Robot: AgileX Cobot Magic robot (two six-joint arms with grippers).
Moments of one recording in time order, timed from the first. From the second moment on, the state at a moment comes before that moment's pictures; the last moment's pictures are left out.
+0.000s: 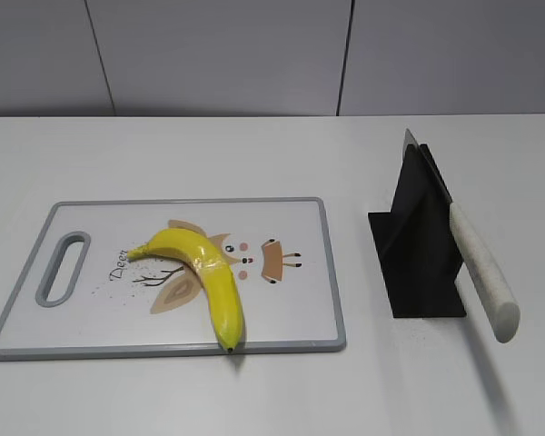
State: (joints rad) left arm -0.03 0.00 -0.49 -0.10 1.08 0.20; right arm 0.12 -0.01 -0.50 0.15 1.05 0.02
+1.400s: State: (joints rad) left arm -0.03 0.00 -0.49 -0.10 1.08 0.20; right arm 0.39 1.00 -0.89 0.07 1.11 0.09
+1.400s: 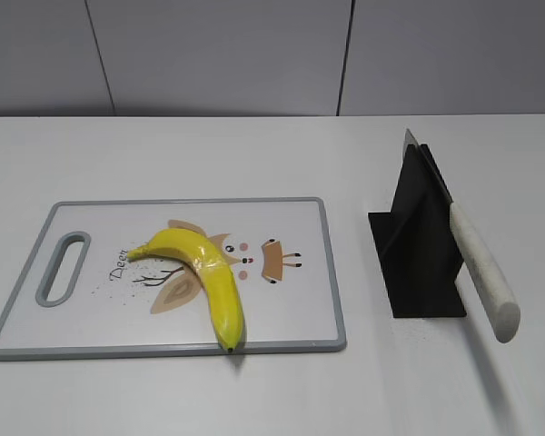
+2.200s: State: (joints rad) left arm -0.03 0.00 -0.49 -0.10 1.08 0.20; right arm 0.41 1.48 -0.92 0.13 0.93 0.21
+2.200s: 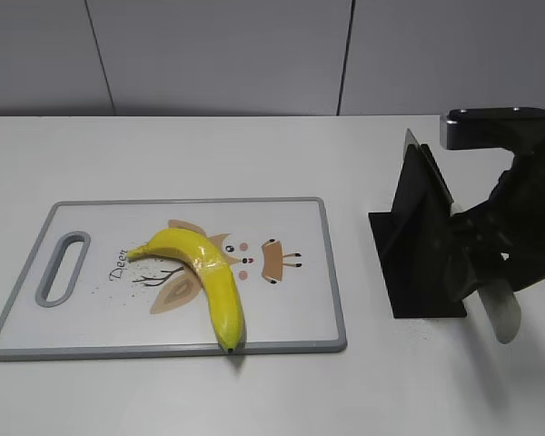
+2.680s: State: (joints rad) left arm -0.03 0.00 -0.49 -0.10 1.08 0.20; right arm 0.41 1.54 -0.92 0.17 0.92 0.26
